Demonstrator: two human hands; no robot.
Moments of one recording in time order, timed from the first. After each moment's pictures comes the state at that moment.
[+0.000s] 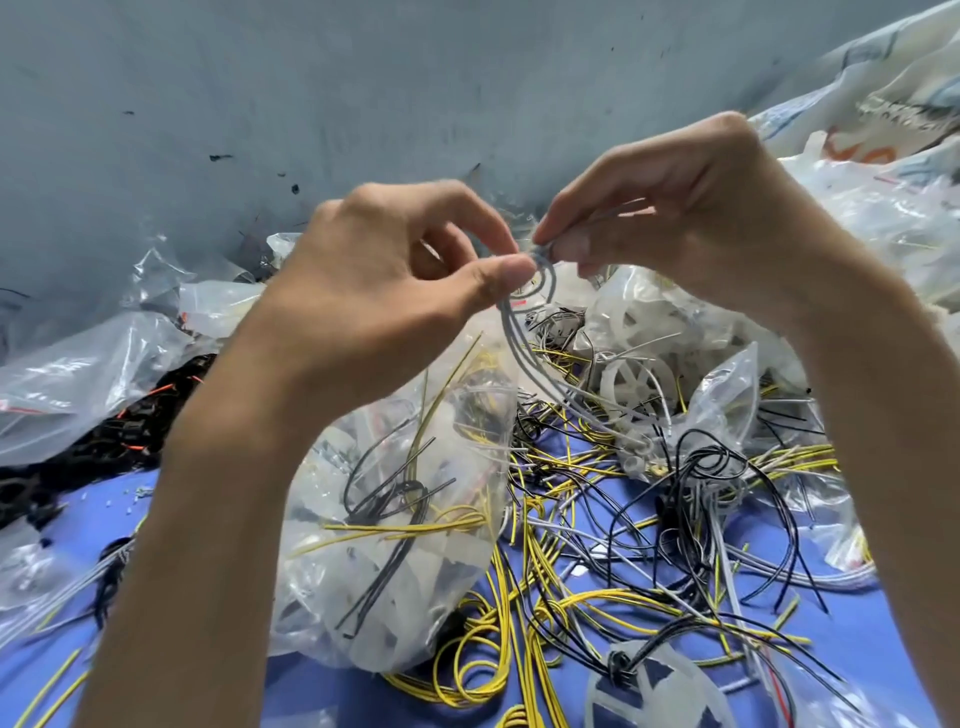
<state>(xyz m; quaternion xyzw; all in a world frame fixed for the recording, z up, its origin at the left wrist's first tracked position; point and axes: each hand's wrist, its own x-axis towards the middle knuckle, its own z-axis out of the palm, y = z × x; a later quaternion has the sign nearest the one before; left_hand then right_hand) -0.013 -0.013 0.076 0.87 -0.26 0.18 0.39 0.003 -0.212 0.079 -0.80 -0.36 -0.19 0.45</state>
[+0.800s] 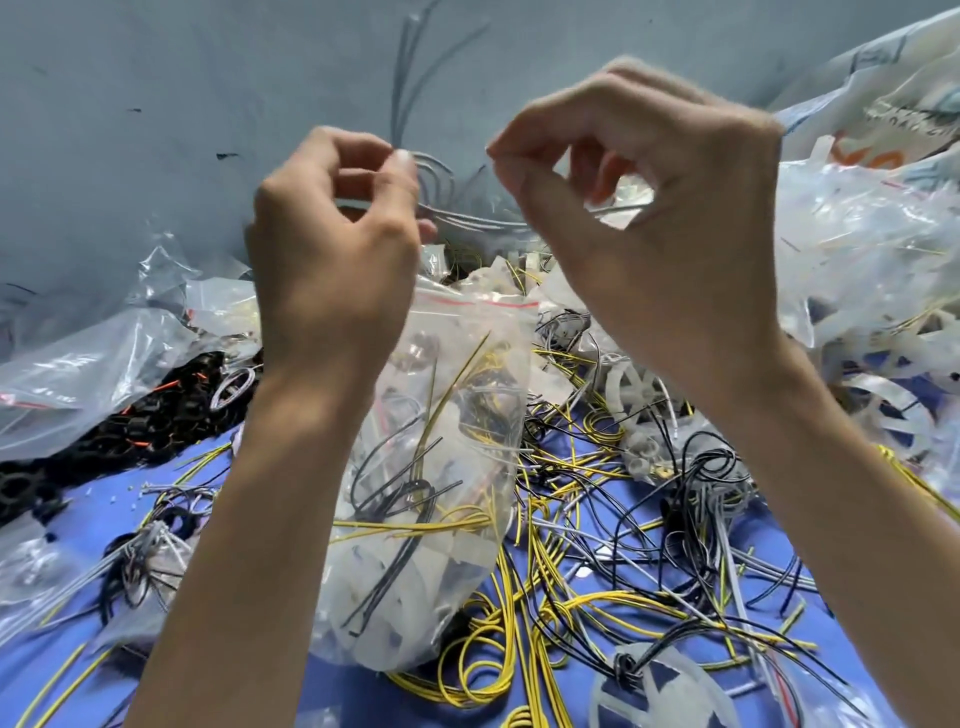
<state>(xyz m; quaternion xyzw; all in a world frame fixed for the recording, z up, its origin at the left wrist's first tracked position) 0.008 -0.016 0.067 0.71 -0.11 0.38 0.58 -0.013 -0.159 0.071 -0.73 -0.28 -0.52 0.34</state>
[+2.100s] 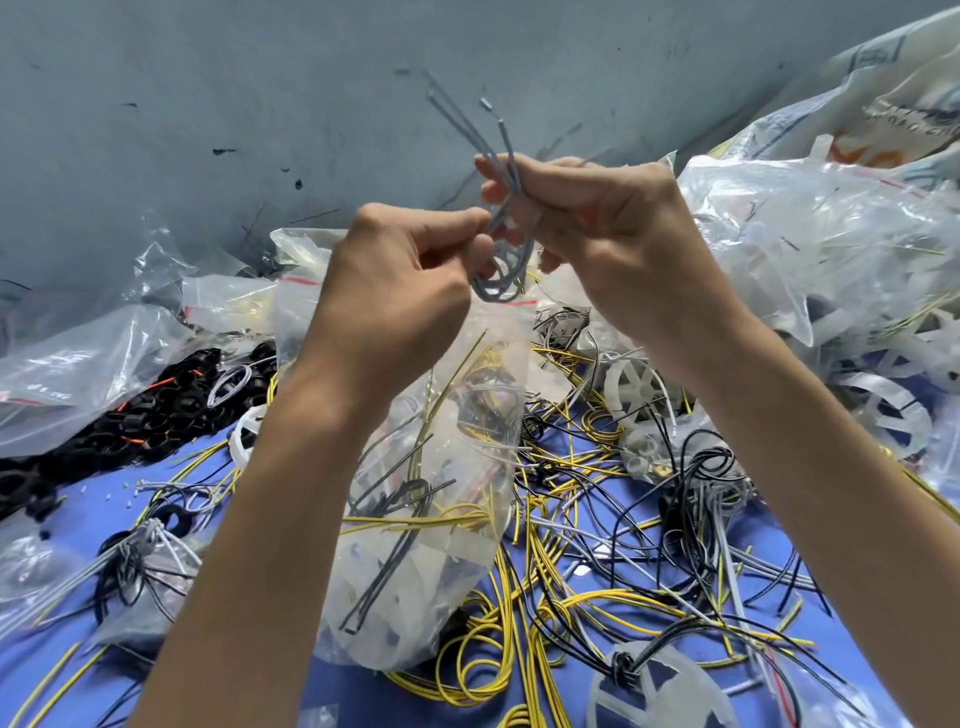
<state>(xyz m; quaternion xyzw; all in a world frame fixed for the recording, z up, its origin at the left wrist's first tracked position) 0.012 -0.024 0.054 0.80 -0.15 0.23 0.54 0.021 -0.171 0.054 -0.75 -0.29 -0.26 0.54</state>
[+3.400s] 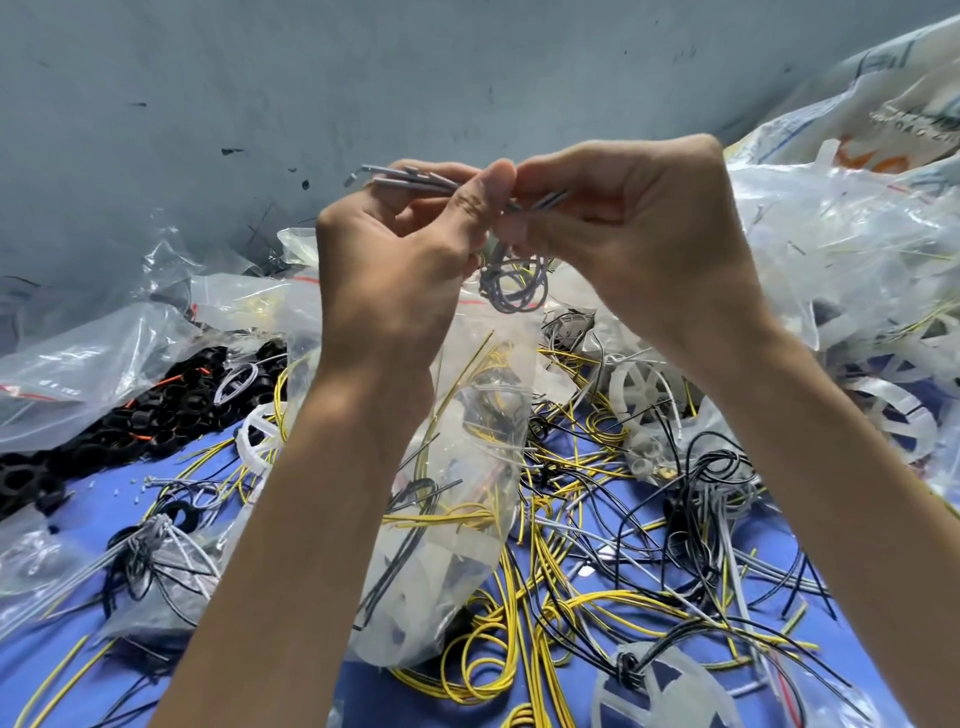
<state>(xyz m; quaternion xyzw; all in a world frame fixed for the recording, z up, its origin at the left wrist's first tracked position) -0.002 -0.040 0.063 0.61 -0.14 0.24 0.74 0.010 -0.166 0.063 -0.73 -0.27 -0.32 0.53</state>
